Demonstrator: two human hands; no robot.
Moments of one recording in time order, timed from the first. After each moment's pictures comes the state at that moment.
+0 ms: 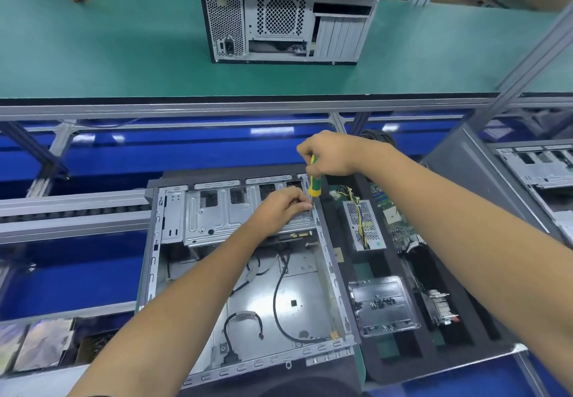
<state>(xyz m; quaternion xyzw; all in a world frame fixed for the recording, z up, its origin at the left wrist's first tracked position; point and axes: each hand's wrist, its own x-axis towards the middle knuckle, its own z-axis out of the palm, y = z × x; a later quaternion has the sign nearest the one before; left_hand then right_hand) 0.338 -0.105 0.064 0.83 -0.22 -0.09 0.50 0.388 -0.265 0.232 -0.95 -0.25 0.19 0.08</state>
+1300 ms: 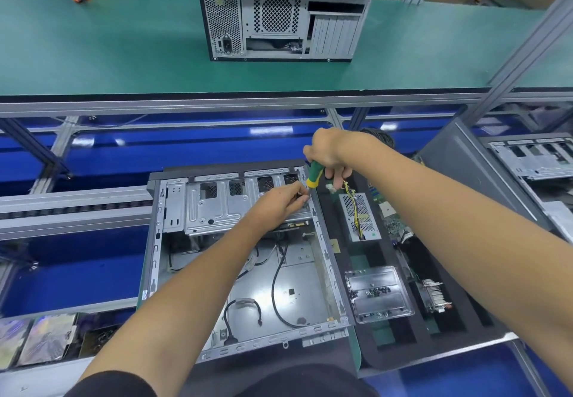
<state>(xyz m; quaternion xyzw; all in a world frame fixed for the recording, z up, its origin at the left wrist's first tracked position) 0.327 -0.105 0.063 0.88 -0.27 -0.05 0.39 0.351 -0.241 0.264 -0.96 0.03 0.28 0.10</state>
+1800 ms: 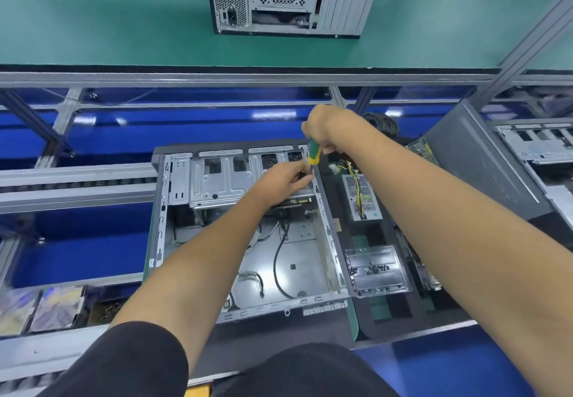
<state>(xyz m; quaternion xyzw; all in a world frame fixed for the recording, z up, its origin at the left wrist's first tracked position) 0.330 -0.106 0.058 0.88 -0.26 -0.04 0.39 0.343 -0.224 0.262 -0.97 -0.07 0.24 -0.06</state>
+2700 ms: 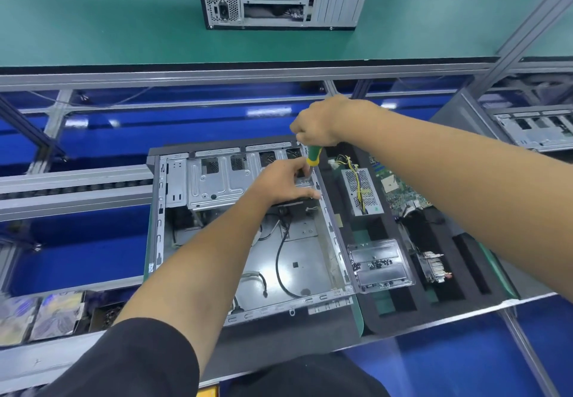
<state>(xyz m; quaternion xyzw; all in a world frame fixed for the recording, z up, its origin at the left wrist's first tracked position) 0.332 -0.108 0.059 0.89 -0.22 -0.07 0.38 0.347 -0.225 0.260 -0.93 -0.23 0.22 -0.18</state>
